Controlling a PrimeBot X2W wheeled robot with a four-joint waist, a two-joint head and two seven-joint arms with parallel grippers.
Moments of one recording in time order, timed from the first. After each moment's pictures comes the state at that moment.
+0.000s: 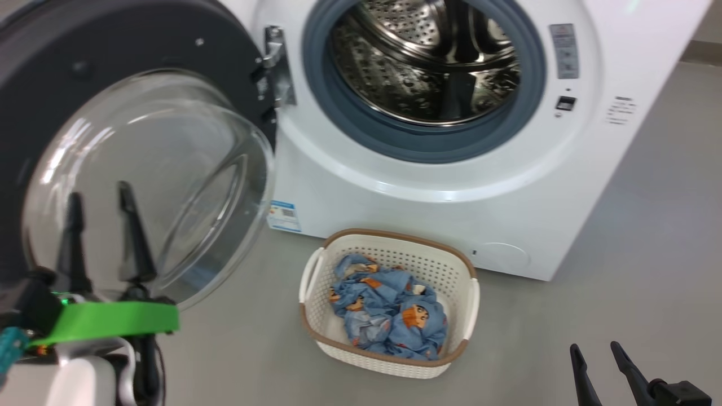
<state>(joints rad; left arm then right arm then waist) -0.26 0.06 0.01 0.06 -0.39 0.01 -0.21 0.12 -0.07 -0.12 0.20 0.16 0.13 -0.25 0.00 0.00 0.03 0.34</state>
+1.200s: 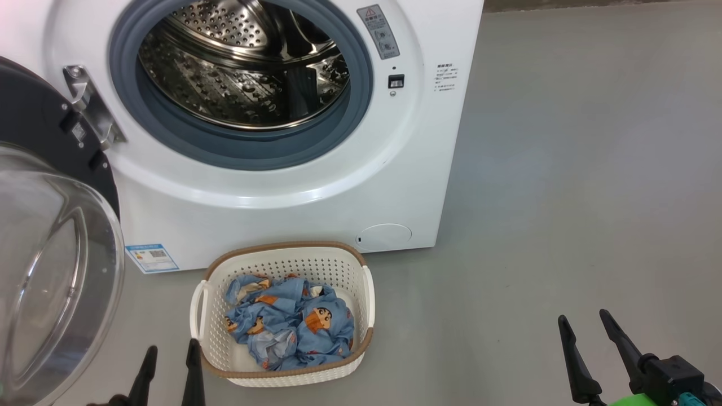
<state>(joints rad) 0.07 0.07 -0.09 0.19 -0.39 -0.05 -0.25 0.07 -0.08 -0.08 0.14 0.14 0.13 -0.25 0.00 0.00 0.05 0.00</state>
